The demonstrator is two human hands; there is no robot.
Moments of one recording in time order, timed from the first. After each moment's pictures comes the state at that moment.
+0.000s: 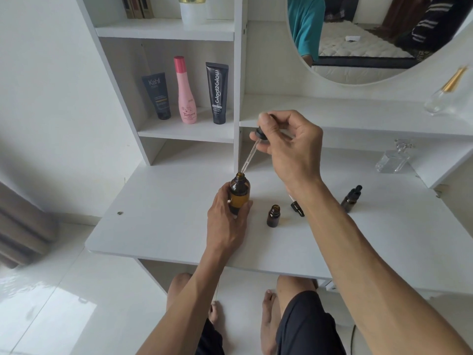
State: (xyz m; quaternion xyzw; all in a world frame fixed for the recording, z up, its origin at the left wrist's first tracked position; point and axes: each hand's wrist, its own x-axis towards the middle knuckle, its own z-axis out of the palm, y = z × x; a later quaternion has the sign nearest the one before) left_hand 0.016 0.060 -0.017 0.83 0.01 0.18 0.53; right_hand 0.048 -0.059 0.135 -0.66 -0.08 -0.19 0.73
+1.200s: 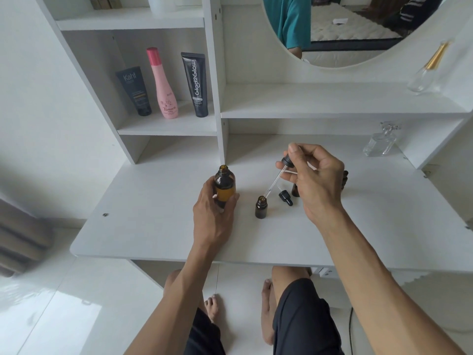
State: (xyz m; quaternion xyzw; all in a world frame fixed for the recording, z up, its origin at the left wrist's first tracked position) left_hand 0.014 0.058 -0.016 0.83 0.03 0.18 0.52; right_hand 0.026 -0.125 0.076 -0.64 0.06 -0.18 0.75
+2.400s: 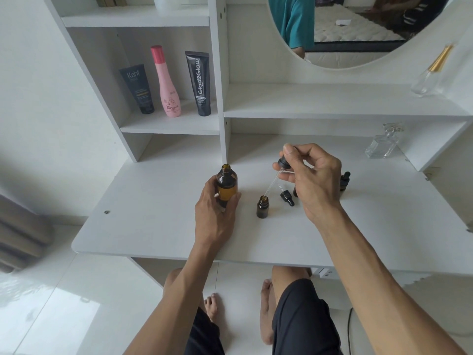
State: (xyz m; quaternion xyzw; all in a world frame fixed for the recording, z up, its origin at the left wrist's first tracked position) left_hand 0.014 0.058 -0.014 0.83 0.02 0.18 0.53; right_hand 0.025 -0.120 0.080 -0.67 0.03 -0.18 0.72
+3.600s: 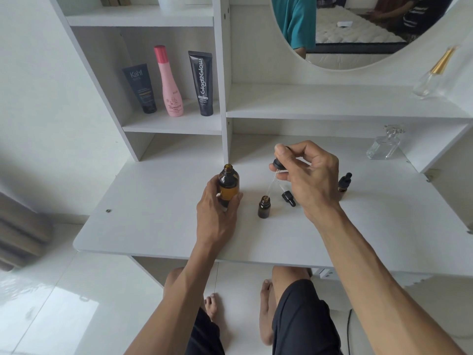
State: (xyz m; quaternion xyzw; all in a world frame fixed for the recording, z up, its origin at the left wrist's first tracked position) left_hand 0.014 0.057 -0.015 0.83 0.02 0.18 0.53; right_hand 0.021 -0.111 0.089 -0.71 0.00 -0.18 0.68
